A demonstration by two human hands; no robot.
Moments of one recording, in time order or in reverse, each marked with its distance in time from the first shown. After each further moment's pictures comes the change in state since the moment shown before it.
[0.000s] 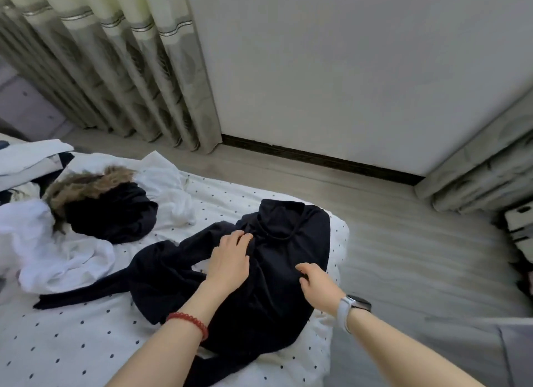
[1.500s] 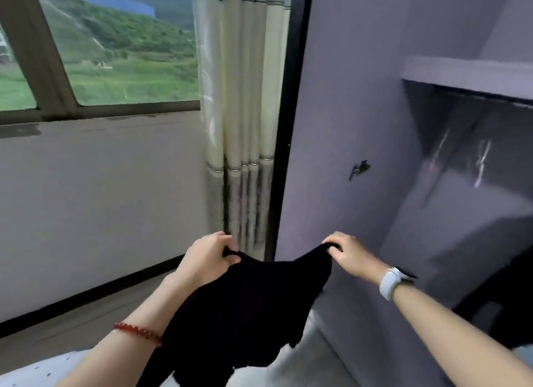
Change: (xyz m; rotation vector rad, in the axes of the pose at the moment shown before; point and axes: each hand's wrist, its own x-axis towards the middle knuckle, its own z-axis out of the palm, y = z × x) left_hand -0.071 0.536 -0.093 -0.080 0.059 0.872; right_hand -0.419 0.355 -0.285 0.110 0.913 0.273
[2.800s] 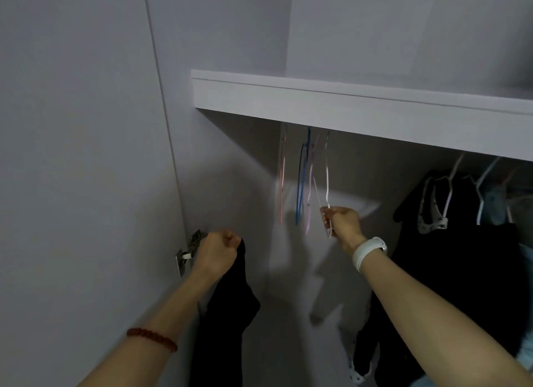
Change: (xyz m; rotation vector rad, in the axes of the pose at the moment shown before) left_hand 0.388 0.357 0.164 -0.512 -0.171 0.237; right_hand 0.127 0.358 -0.250 0.853 0.983 0.750
